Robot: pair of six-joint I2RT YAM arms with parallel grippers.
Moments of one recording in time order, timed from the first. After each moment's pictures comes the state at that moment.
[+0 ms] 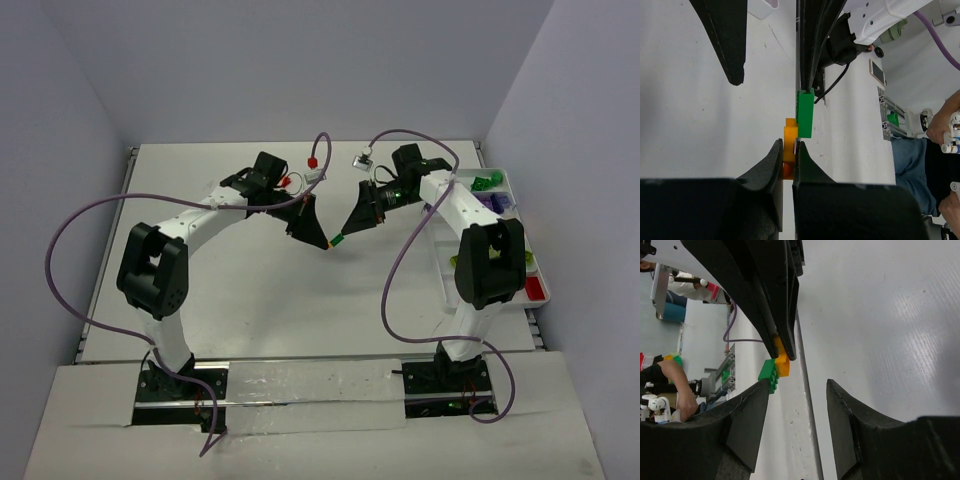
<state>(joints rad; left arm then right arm) -0.54 1.85 1.46 -0.53 1.22 0.06 0.22 1.80 1.46 -0.95 -1.28 -0.31</state>
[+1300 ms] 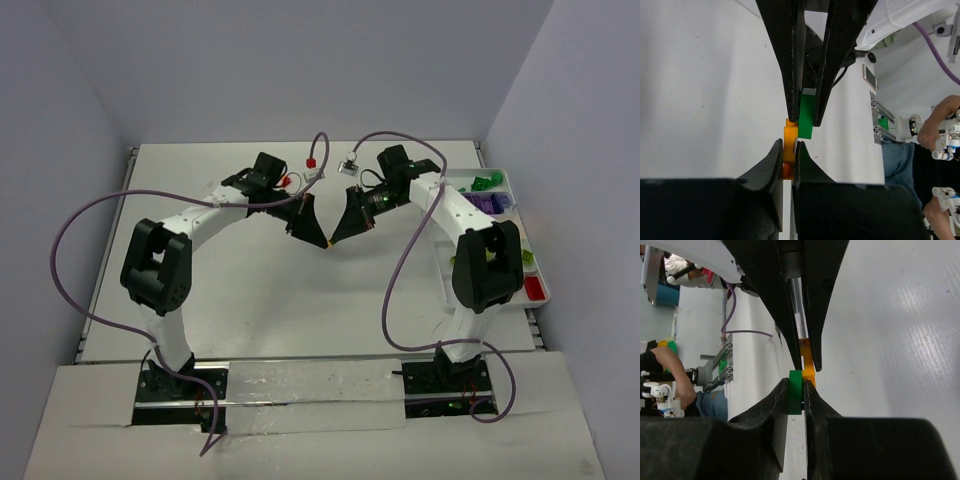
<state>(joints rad) -0.53 1.88 1.46 -0.52 1.23 0.02 0.30 1.79 1.47 -0.96 -1.23 -0.30</state>
